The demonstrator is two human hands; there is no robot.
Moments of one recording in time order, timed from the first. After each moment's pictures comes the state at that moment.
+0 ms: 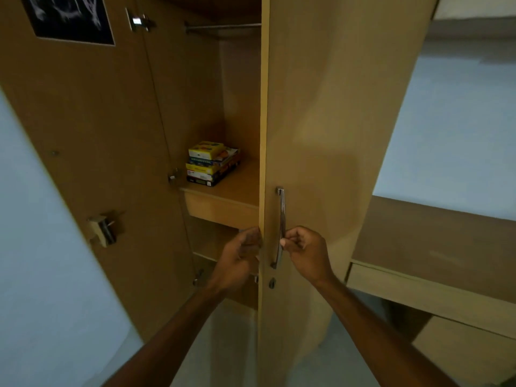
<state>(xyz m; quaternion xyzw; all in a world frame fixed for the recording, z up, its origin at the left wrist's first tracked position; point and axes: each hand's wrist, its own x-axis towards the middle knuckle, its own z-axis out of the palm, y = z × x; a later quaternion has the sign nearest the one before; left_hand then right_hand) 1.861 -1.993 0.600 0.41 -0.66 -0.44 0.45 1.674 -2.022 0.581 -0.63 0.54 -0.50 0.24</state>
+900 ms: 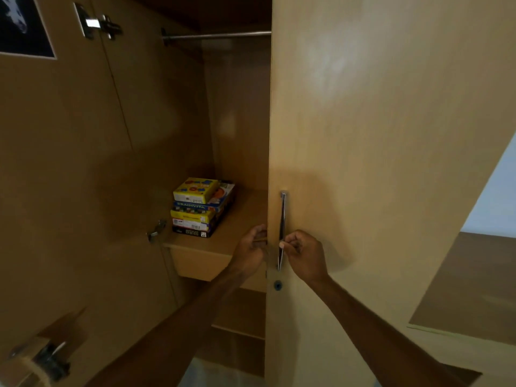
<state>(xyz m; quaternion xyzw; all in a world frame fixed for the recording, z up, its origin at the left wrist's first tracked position) 1.903 -2.335 0.594 0.41 -0.61 -0.52 0.43 1.749 -2.309 0.573 -0.60 0.61 -0.50 0.11</state>
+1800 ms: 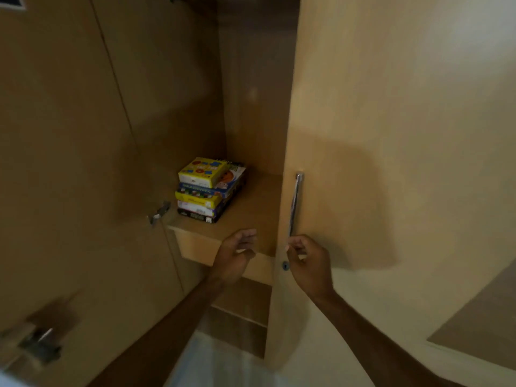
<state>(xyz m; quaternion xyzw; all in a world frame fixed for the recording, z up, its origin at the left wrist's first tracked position) 1.932 -2.368 0.557 0.49 -0.59 -0.46 0.45 1.746 -2.335 0.549 -0.61 0.59 -0.51 0.16</state>
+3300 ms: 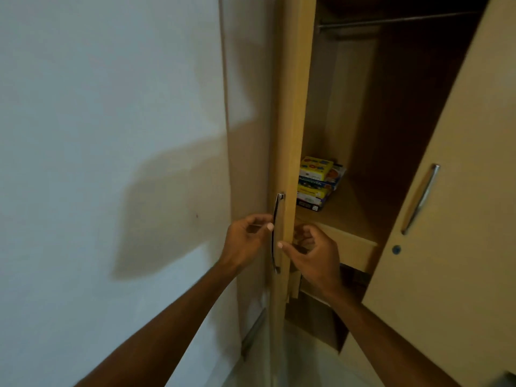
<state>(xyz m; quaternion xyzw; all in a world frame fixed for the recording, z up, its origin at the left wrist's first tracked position) 2.226 -2.184 0.627 0.51 -0.59 -0.29 0.55 2.055 -2.190 0.597 -0.66 0.52 -0.49 0.20</state>
